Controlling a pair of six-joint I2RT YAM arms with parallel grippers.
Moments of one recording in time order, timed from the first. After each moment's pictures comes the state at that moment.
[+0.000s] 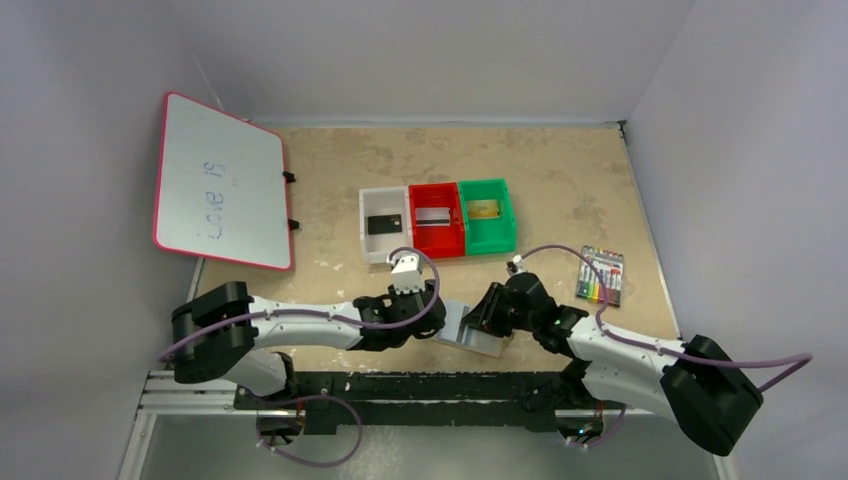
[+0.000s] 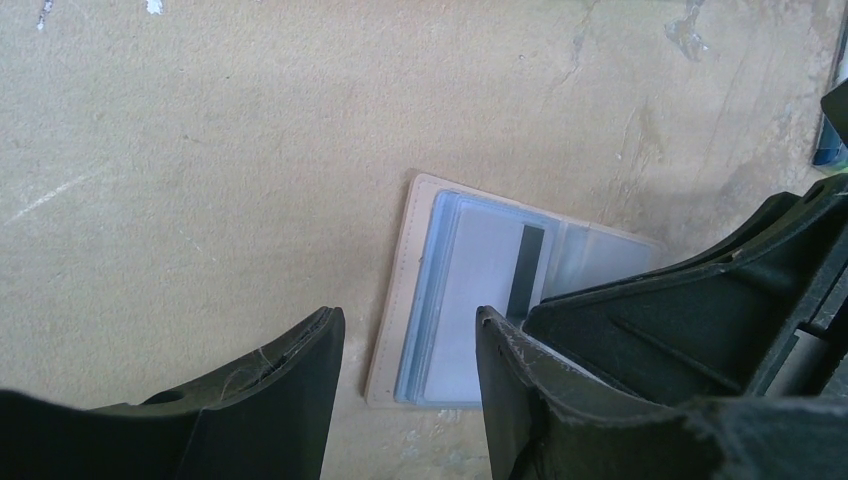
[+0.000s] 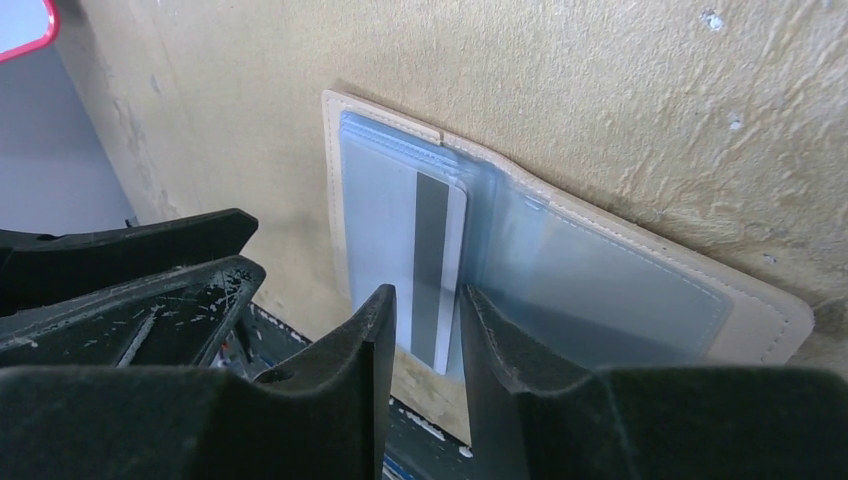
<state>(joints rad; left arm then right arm) -1.25 1.45 0.72 -0.16 -0.58 -1.16 0.73 1.02 0.23 0.03 -0.12 1.12</state>
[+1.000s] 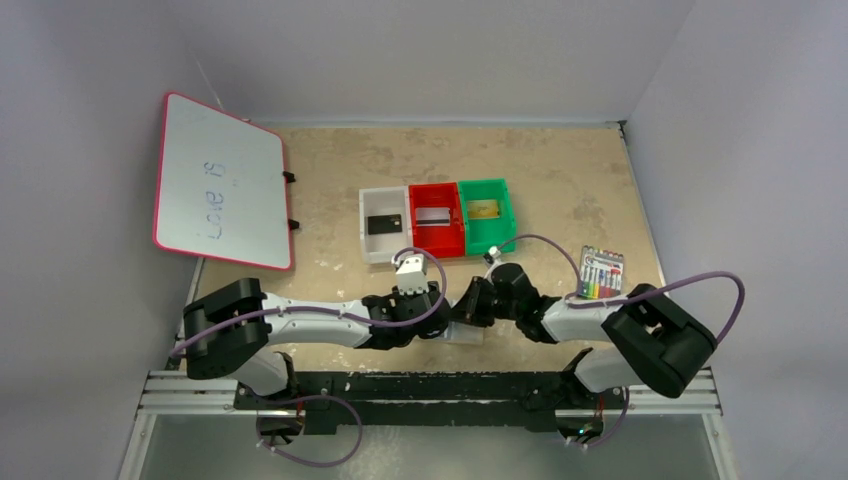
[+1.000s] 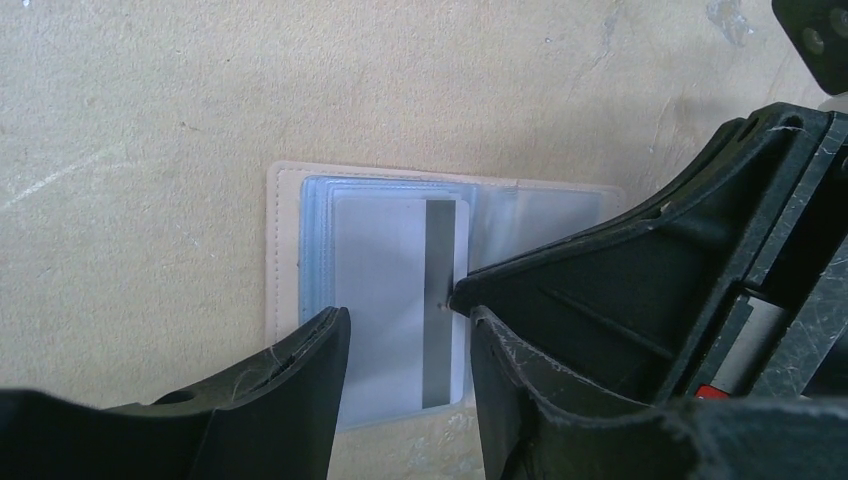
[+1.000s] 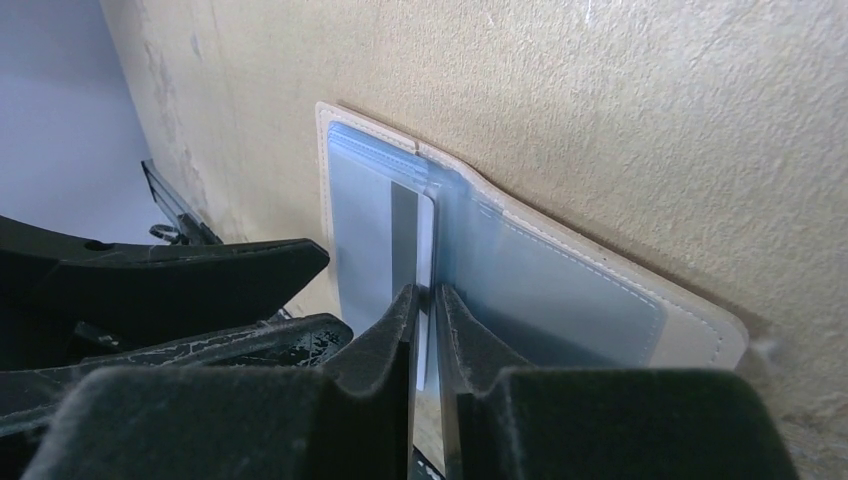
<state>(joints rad) -1.25 1.51 0.76 -0.19 -0.57 -1.18 0.73 1.37 0.28 0.41 -0.26 1.04</state>
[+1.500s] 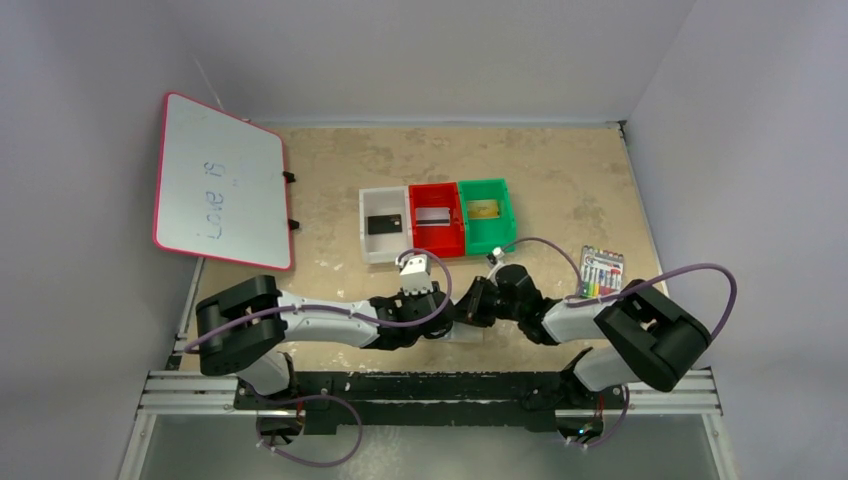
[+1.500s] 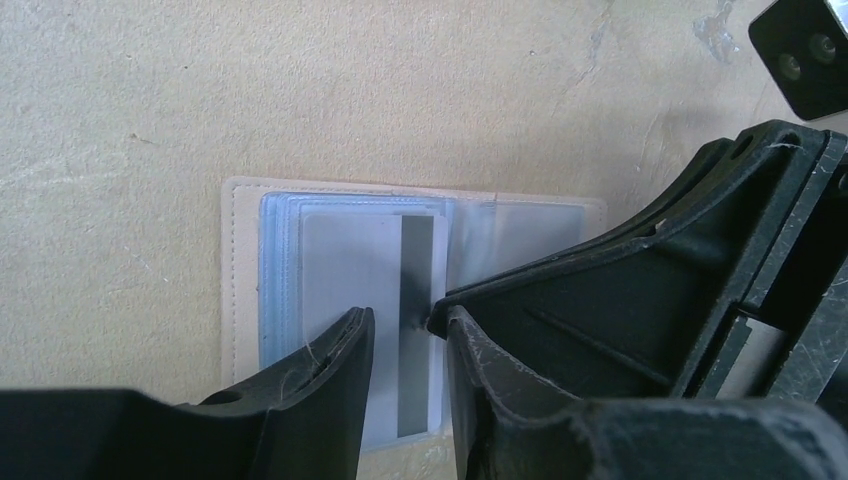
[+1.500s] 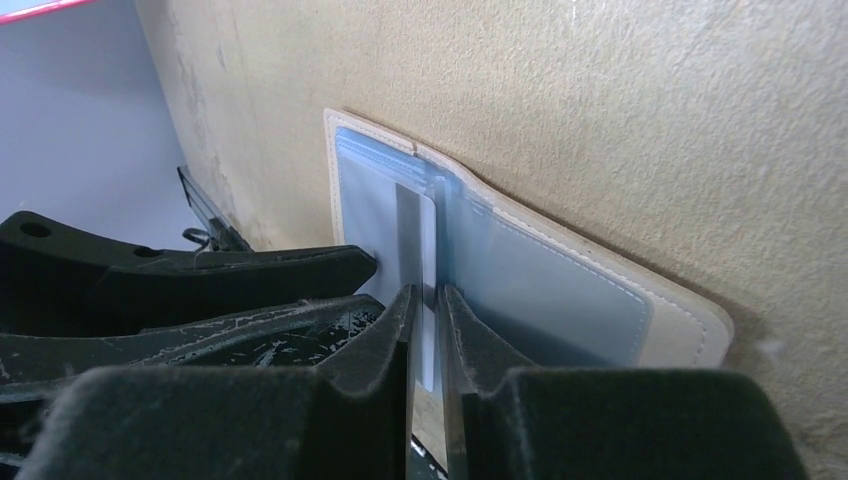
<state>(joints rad) -1.25 1.57 0.76 -0.11 -0.57 -1.20 0.70 1.42 0.25 0.53 -0.31 1.08</state>
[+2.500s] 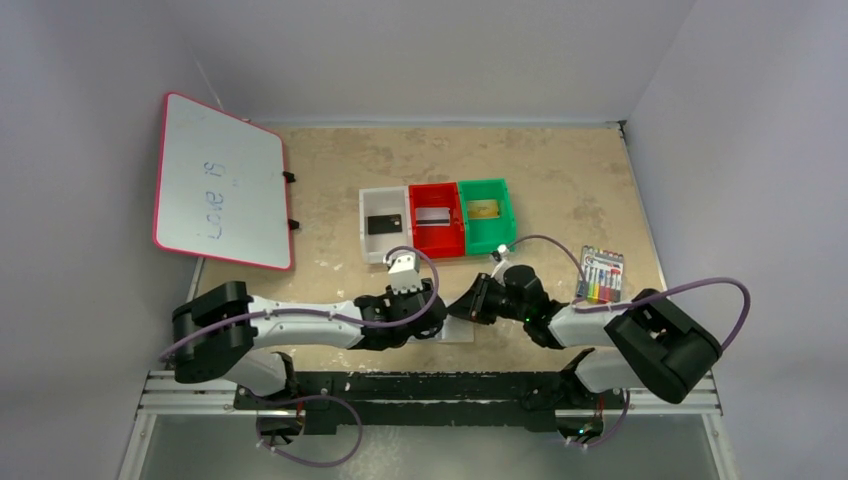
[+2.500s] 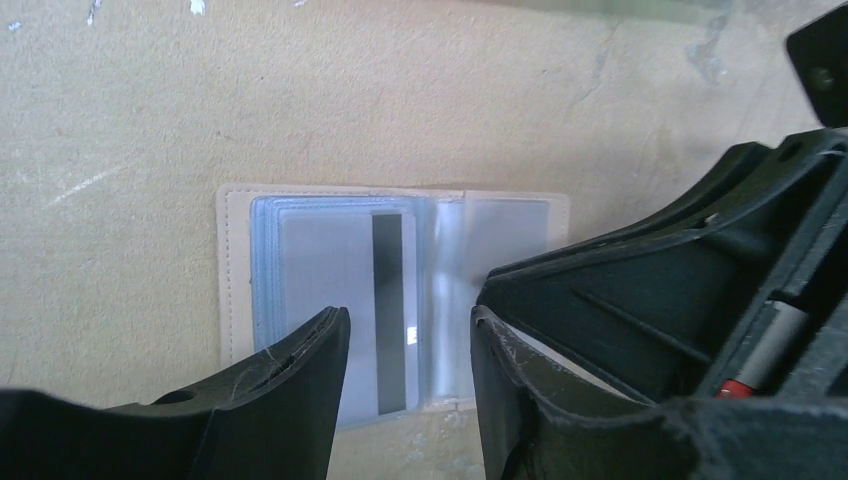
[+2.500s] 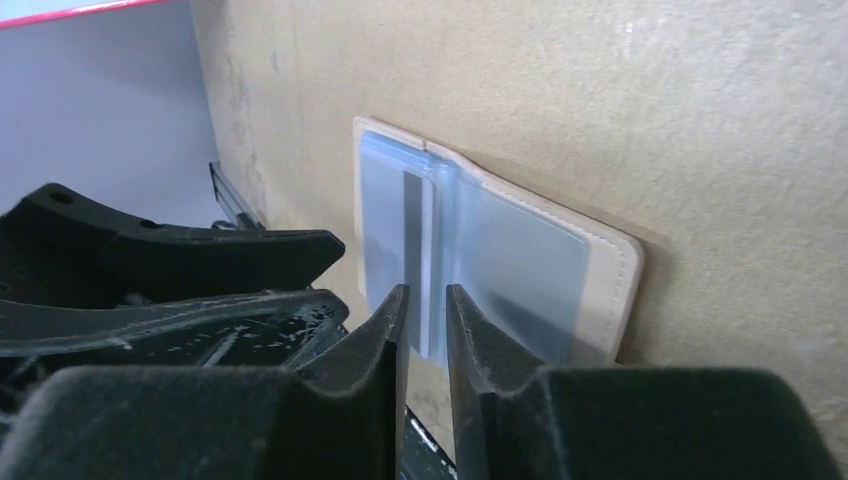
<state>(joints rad) -1.25 1.47 0.74 -0.21 -0.61 -1.22 0.67 1.35 0.20 0.58 -0.32 1.07</state>
